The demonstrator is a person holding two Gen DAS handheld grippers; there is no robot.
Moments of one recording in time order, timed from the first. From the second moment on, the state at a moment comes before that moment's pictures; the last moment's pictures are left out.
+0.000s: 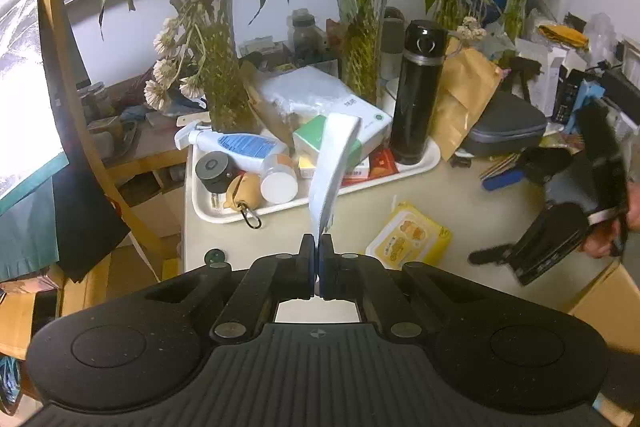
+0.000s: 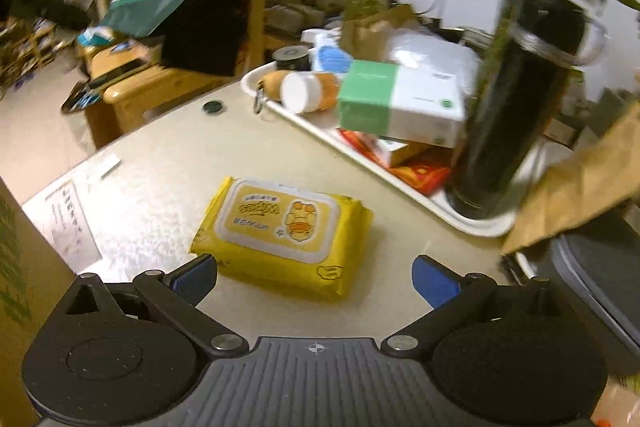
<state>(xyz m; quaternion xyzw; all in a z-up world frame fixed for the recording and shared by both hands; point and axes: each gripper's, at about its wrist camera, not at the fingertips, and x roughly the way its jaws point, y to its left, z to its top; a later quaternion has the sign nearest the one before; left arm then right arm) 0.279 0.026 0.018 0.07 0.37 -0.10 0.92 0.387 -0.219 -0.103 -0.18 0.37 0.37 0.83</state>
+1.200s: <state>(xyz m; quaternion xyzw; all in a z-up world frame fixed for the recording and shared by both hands) 0.291 0.009 0.005 0.09 0.40 -0.11 0.91 0.446 -0.138 -0.176 -0.25 0.40 0.41 0.78</state>
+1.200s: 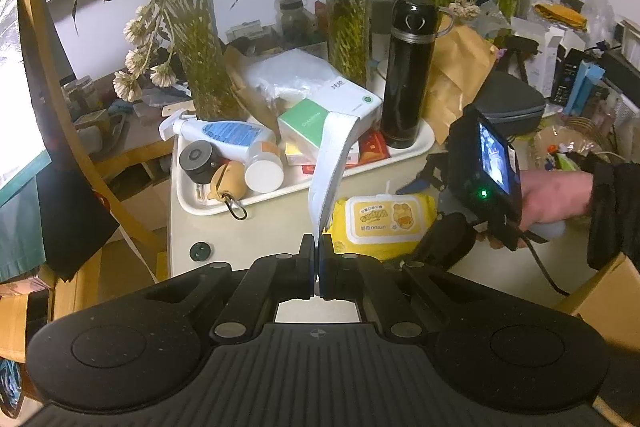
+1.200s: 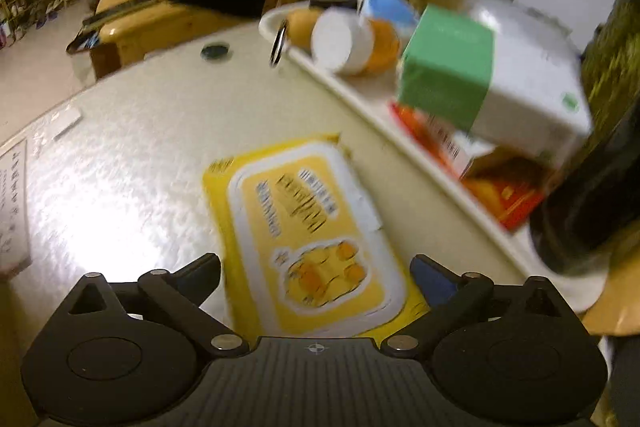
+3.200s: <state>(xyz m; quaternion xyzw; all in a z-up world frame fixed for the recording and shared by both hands) 0.299 0.024 0.000 0.05 0.37 -0.08 0.93 0.367 -0.246 -0.021 -0.10 0.29 0.26 0.92</state>
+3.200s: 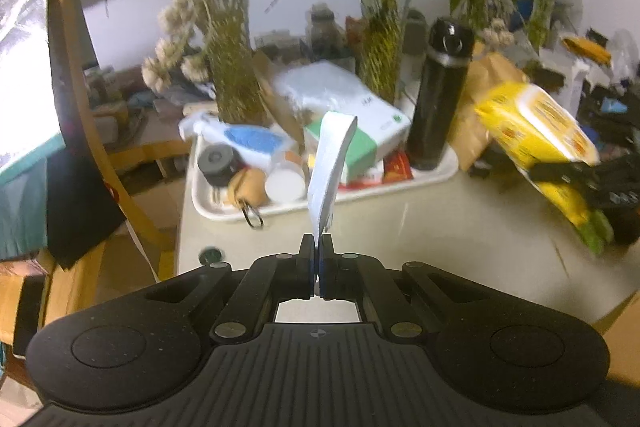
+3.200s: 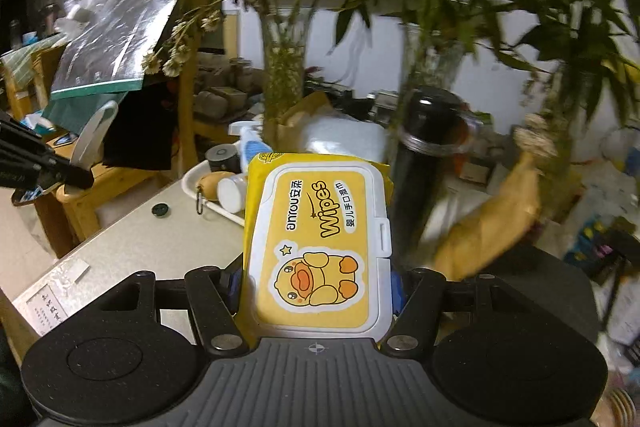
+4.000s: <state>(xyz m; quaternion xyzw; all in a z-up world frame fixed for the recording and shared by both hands) 0.226 0.067 0.064 0.00 0.31 -0.05 0.95 0.209 -0.275 0.078 -0.13 0.26 0.25 0.92</state>
